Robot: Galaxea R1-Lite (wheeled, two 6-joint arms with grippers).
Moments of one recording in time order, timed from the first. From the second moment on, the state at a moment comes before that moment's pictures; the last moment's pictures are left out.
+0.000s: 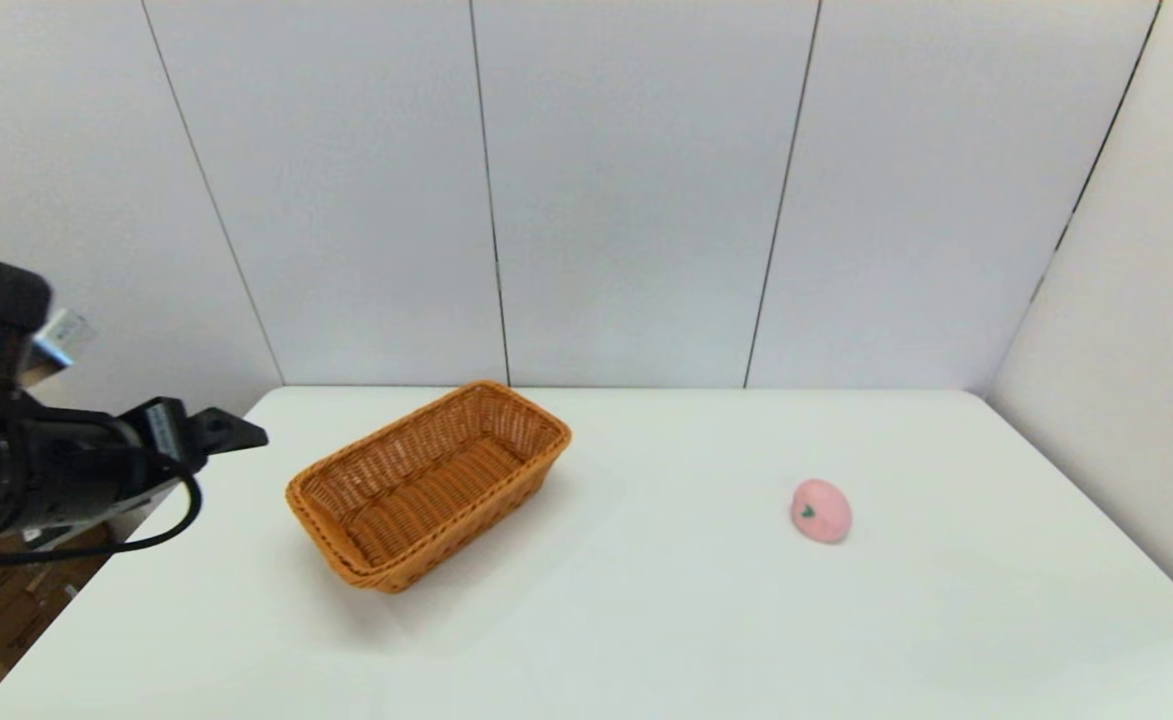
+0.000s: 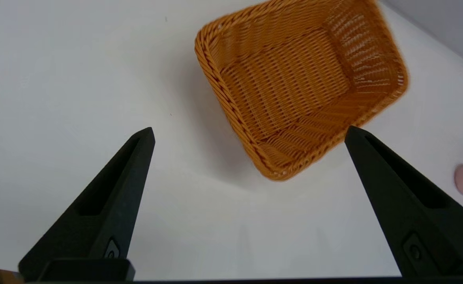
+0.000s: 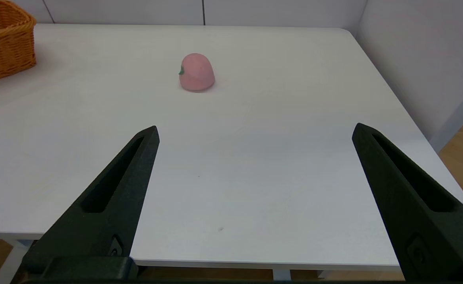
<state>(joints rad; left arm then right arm) -0.08 1.38 -0.86 0.22 0.04 -0.55 0.00 0.00 -0.07 0.17 -0.01 -0.01</state>
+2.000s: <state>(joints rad) -0.09 2.10 -1.22 0.42 -0.29 -0.80 0.00 0.00 -0.07 0.17 -0.01 -0.01</state>
